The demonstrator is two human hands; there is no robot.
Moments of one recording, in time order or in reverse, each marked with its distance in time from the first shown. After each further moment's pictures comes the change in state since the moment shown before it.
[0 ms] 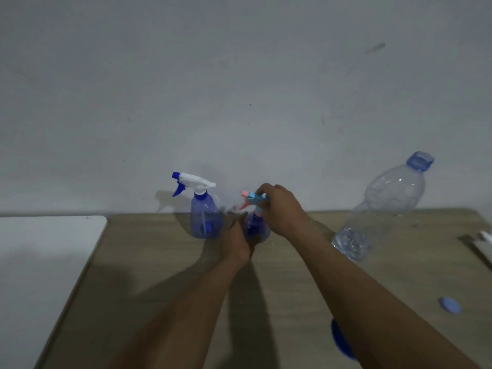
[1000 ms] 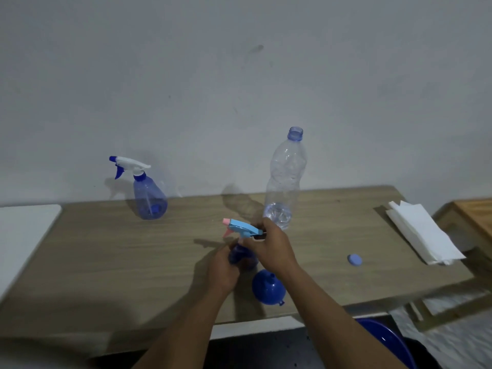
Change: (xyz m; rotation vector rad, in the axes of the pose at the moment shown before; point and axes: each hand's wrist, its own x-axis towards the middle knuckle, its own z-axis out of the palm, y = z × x) left_hand -0.174 0.045 0.116 0.288 -0.109 -0.057; right_hand -0.188 0.130 -0.033 0.563 0.087 0.211
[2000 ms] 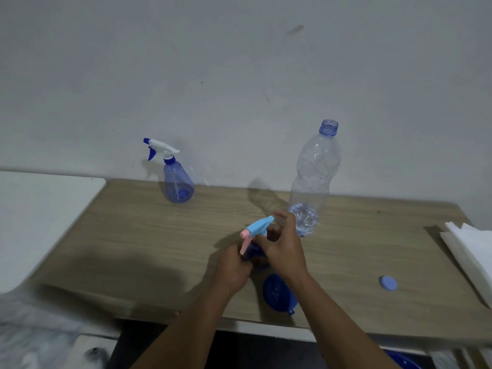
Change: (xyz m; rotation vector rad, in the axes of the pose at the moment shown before) left_hand -0.016 0.024 -0.005 -0.170 0.054 -0.111; right_hand 0.014 0.026 0.009 0.283 -0.106 -0.084
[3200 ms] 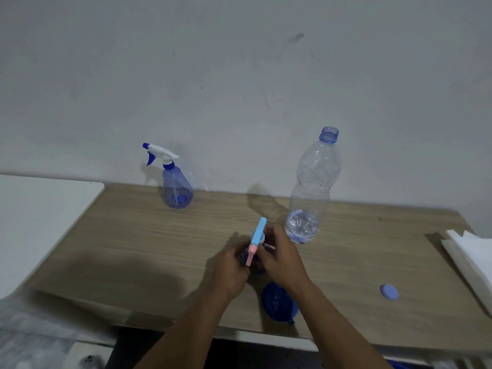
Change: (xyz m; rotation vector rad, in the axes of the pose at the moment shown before) left_hand 0.000 0.010 -0.004 0.065 0.058 0.063; right_hand 0.006 0.009 -0.006 -0.175 -0.136 -0.076
